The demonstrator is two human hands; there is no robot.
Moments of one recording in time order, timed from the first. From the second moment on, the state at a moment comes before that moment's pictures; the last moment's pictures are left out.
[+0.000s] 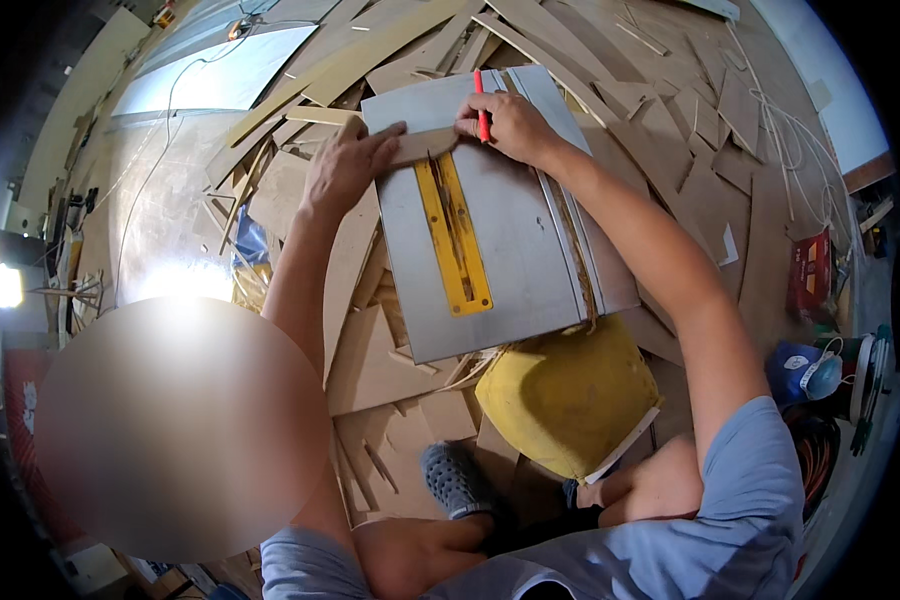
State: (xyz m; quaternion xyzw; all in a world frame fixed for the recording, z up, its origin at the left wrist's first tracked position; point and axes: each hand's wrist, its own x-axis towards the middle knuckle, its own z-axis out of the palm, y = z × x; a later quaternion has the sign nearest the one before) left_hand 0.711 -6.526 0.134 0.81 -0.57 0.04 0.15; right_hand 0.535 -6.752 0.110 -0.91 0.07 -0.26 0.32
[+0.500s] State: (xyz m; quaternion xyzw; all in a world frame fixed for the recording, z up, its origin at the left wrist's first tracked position) left_hand 0.743 -6.618 0.108 0.85 -0.46 0.09 0.25; right_hand 0.580 -6.763 0.113 -0.91 0.03 -0.35 0.22
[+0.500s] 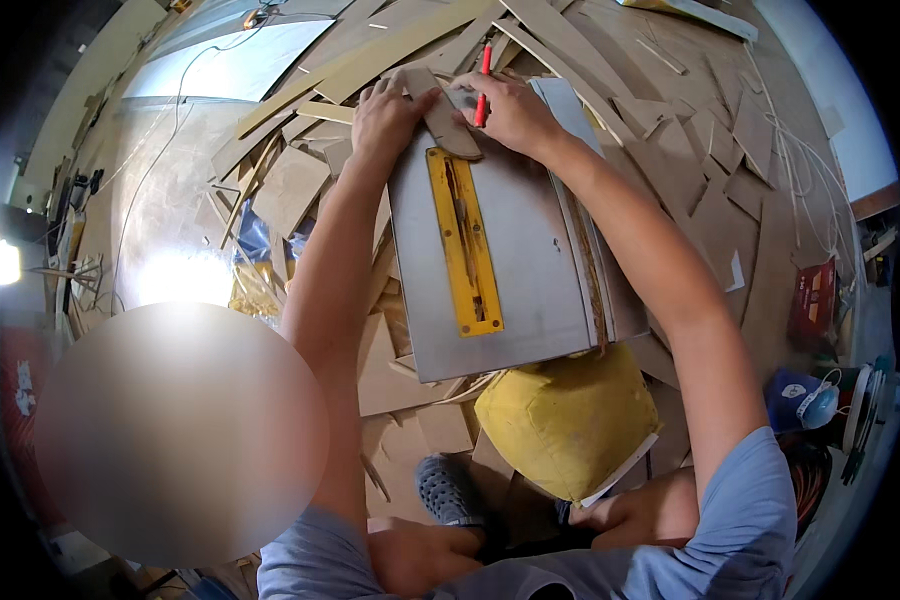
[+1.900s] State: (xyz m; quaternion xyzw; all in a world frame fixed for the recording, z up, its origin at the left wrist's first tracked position) left_hand 0.757 -6.656 0.133 0.74 -0.58 -0.26 0.21; right_hand 0.528 -6.723 0.099 -0.93 0.06 -0.33 0.13
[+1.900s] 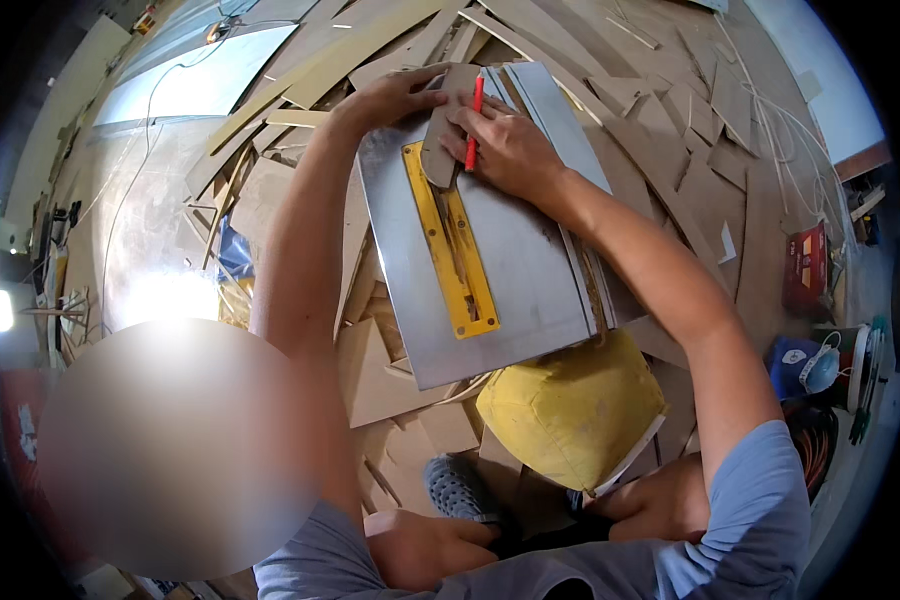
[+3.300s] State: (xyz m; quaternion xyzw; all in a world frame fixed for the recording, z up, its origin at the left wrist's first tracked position) left_hand 0.764 -6.631 0.130 0.76 -0.58 -0.21 0.20; right_hand 0.520 -6.720 0.099 -0.93 -0.01 -0.33 0.15
